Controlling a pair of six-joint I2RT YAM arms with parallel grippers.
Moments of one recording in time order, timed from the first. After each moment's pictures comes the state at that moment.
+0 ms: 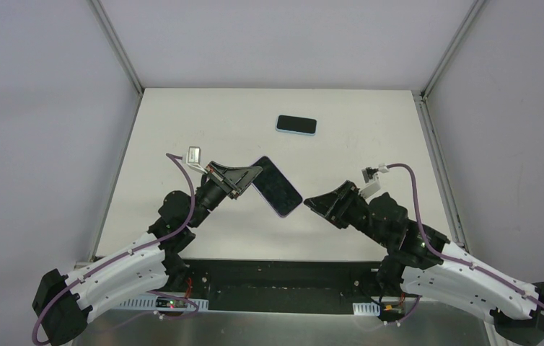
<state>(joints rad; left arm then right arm) -0.80 0.70 0.37 0.58 -0.11 -1.24 1.06 0.56 0.63 -0.37 0.25 1.24</state>
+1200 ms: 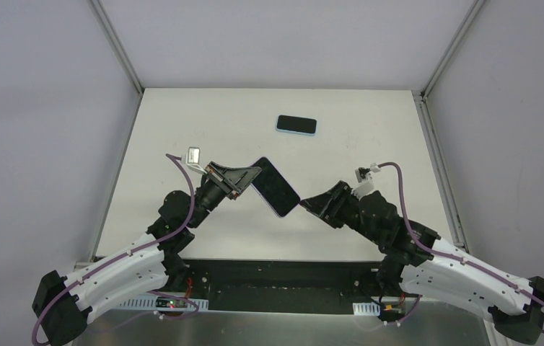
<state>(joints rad) -0.80 0.69 0.37 0.54 -0.11 -1.23 1.05 0.62 0.61 -0.33 0.24 1.26</state>
